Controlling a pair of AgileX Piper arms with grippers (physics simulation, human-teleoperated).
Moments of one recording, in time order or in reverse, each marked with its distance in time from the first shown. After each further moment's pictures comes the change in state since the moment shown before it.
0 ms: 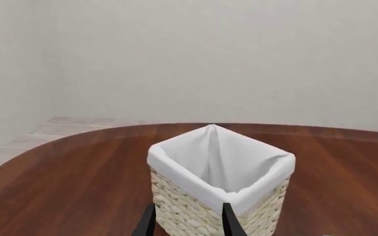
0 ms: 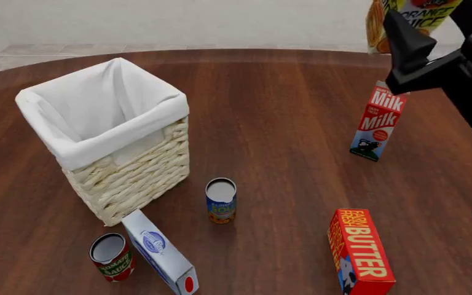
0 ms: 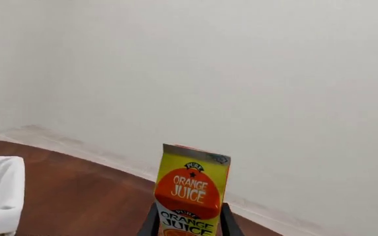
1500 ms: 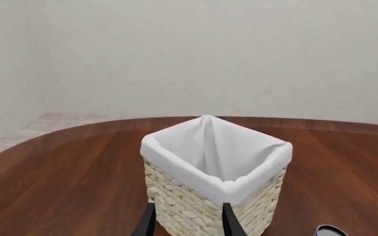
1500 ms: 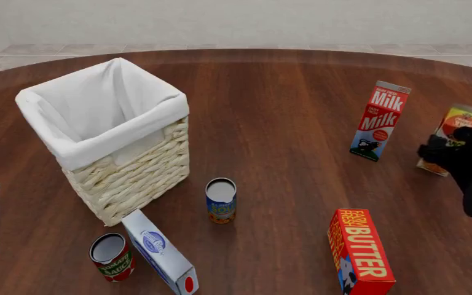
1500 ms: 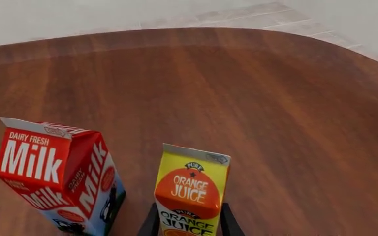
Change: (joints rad) left arm -0.026 0.000 0.092 -0.079 -0.003; right arm -0.635 0.903 -0.056 -0.235 0.306
